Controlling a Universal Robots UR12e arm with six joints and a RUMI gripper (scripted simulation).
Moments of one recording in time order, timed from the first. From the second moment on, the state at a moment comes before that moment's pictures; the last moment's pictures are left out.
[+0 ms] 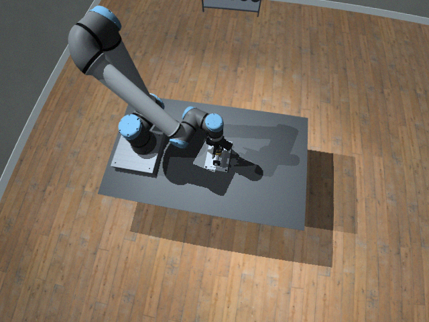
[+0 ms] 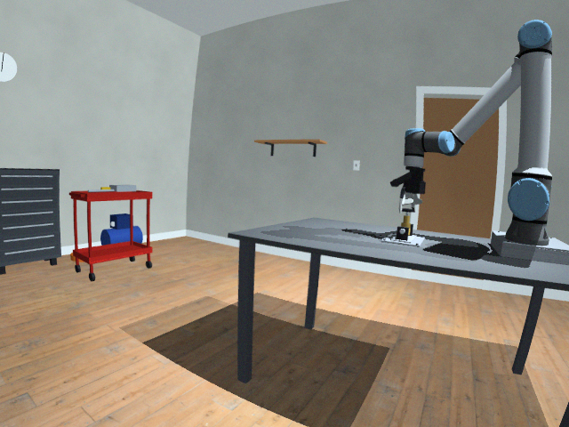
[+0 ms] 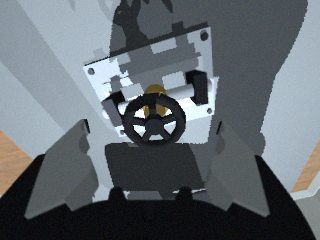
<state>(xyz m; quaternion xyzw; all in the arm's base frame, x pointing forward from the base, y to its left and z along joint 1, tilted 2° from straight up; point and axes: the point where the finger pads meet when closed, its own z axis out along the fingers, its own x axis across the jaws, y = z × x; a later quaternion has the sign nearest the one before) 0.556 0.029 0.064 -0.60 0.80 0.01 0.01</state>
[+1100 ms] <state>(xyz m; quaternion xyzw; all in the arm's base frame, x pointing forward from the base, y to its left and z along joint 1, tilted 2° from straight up) 0.556 0.027 0.124 -0.60 0.80 0.01 0.01</state>
